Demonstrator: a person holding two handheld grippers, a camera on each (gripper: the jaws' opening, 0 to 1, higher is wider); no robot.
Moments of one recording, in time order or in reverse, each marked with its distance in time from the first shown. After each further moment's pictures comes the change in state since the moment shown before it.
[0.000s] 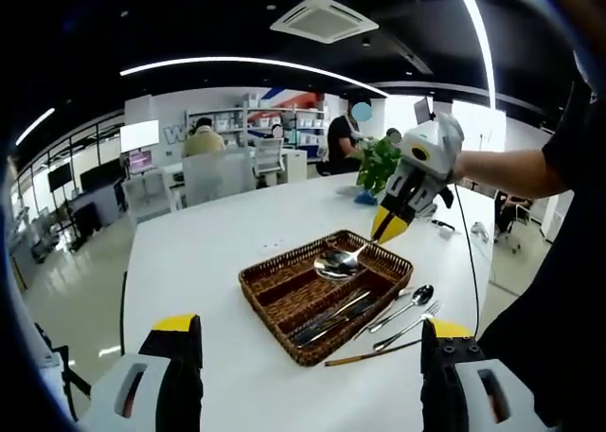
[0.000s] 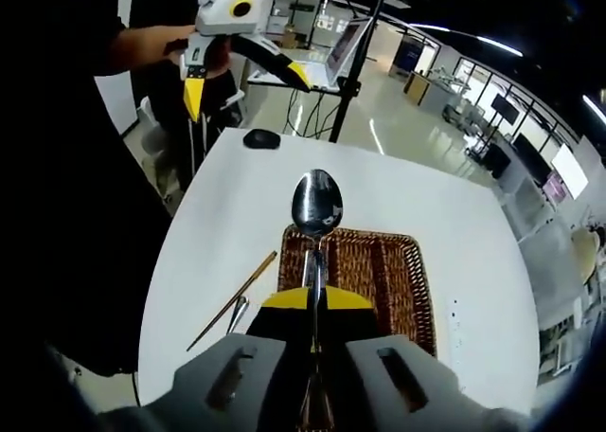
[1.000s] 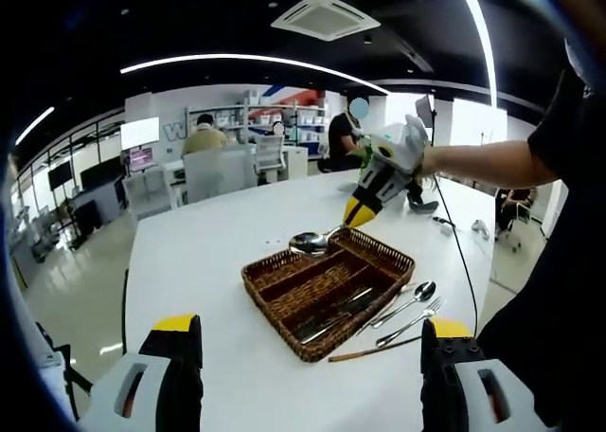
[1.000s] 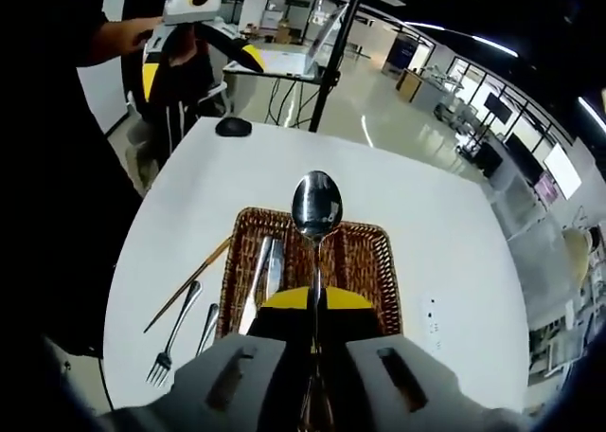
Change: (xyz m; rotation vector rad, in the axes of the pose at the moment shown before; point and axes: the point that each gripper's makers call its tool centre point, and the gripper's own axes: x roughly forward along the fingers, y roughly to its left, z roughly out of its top) left arm -0.003 0.006 -0.004 -0.004 0.020 0.006; right arm 0.016 -0.063 -0.022 -0.010 0.019 -0.046
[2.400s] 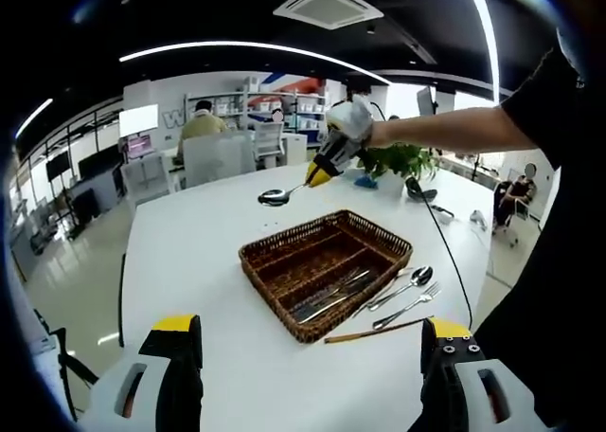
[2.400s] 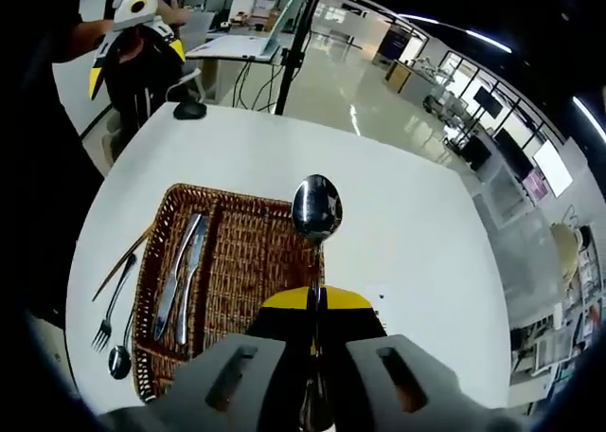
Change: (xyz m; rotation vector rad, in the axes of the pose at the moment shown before) left arm -0.005 -0.004 -0.021 -0.020 0.053 -0.009; right arm 0.017 -0.109 -0.030 -0.002 0.048 -0.055
